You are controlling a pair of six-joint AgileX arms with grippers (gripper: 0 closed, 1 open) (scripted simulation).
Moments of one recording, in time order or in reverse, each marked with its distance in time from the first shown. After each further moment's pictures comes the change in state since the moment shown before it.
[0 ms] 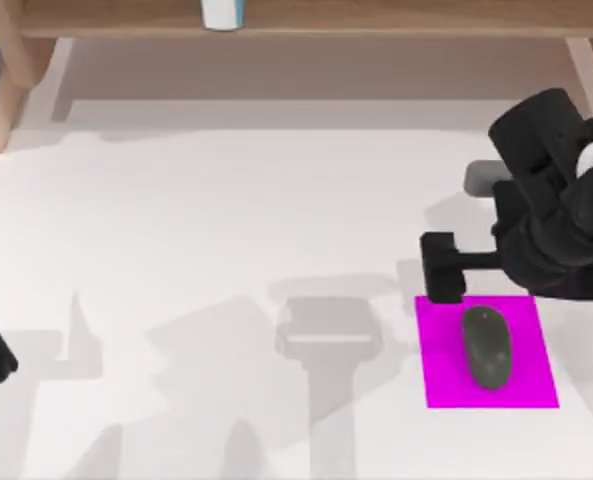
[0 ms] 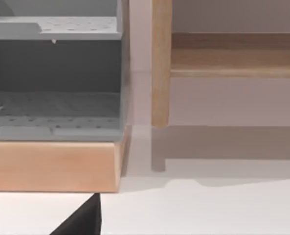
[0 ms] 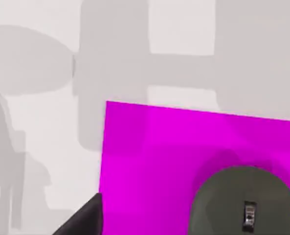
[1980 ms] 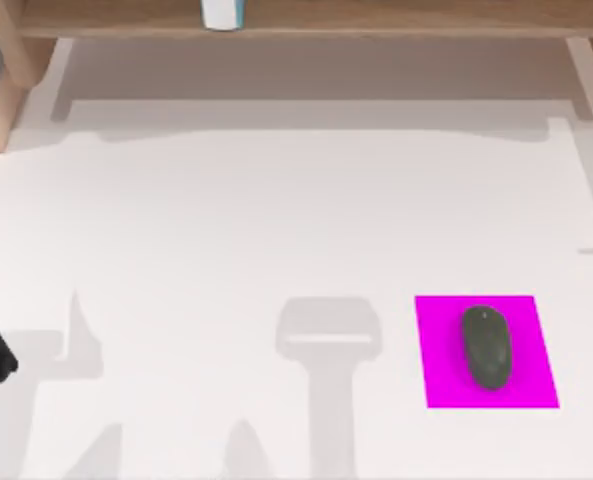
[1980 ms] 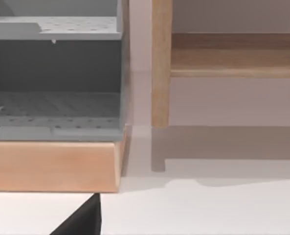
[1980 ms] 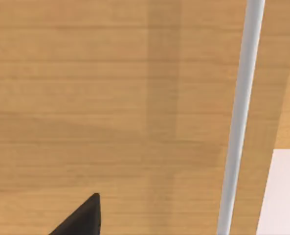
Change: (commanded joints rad) left arm 0.000 0.000 0.000 0.000 0.000 0.000; right arm -1.114 0.297 -0.626 2.183 -0.538 -1.925
